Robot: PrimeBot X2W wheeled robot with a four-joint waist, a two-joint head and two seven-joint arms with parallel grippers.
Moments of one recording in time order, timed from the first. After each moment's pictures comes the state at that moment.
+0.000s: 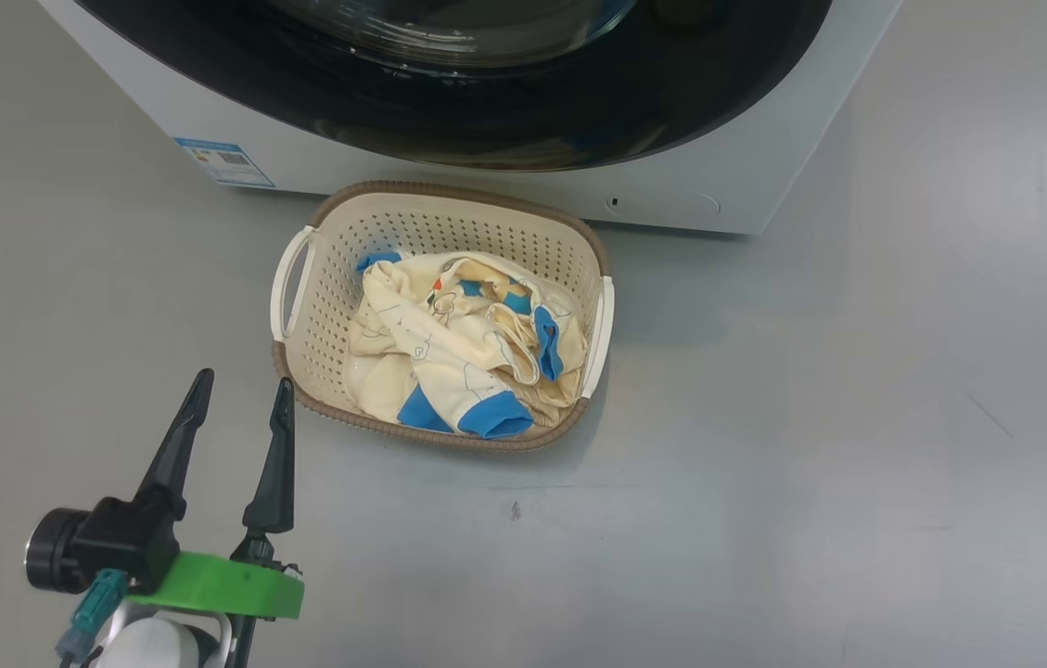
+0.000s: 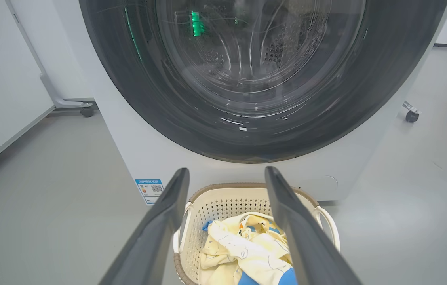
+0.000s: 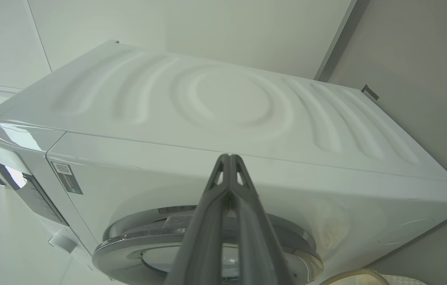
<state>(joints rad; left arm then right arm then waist) -0.14 0.04 -0.15 0.06 -0.09 -0.12 -0.25 -0.39 -0.38 -0.21 0.14 1.73 0.13 0.22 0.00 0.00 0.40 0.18</state>
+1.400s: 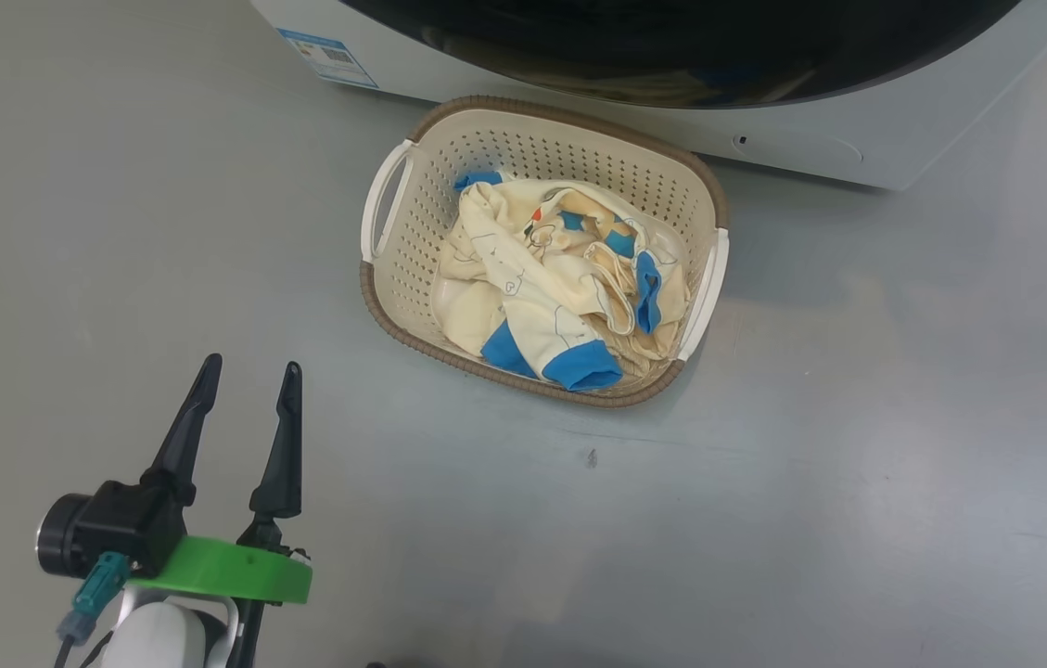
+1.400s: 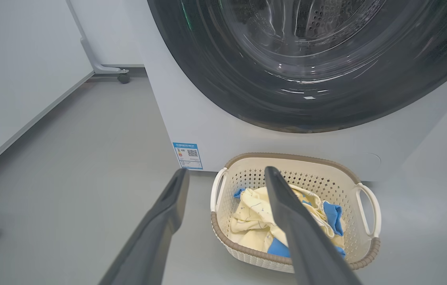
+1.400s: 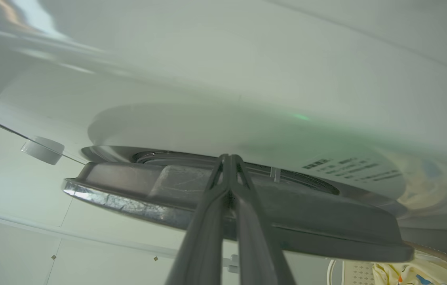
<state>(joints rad) -0.18 0.03 -0.16 0.08 -0.12 -0.12 -0.25 -0.78 -0.43 0.00 0.20 1.65 0.13 0.46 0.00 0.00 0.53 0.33</state>
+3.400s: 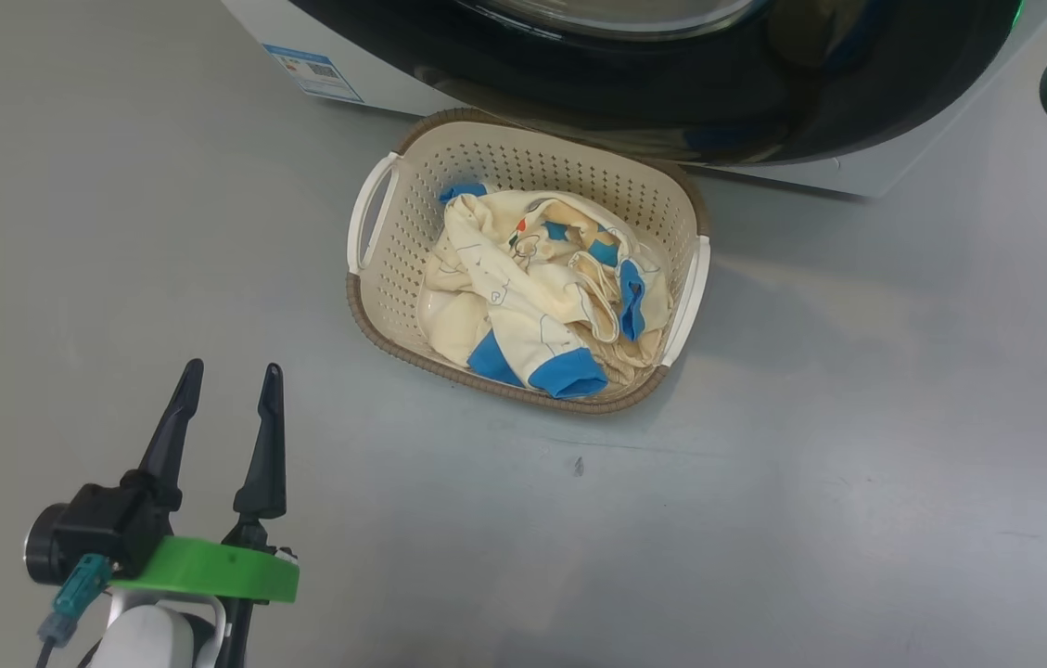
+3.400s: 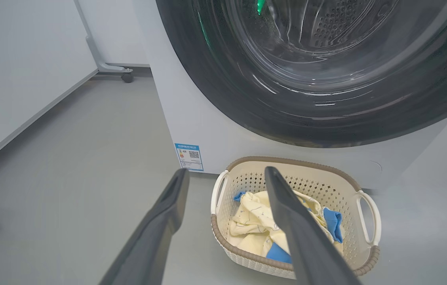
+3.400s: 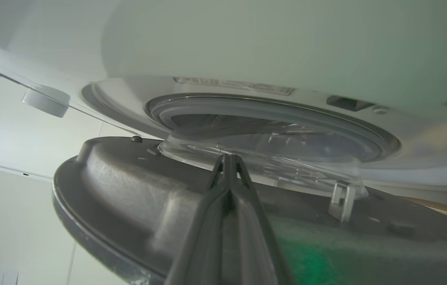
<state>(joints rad) -0.18 0.03 -0.14 0.10 -0.15 -0.12 -0.25 -0.87 -0.35 0.09 0.25 1.66 0.13 0.62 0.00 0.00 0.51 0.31</state>
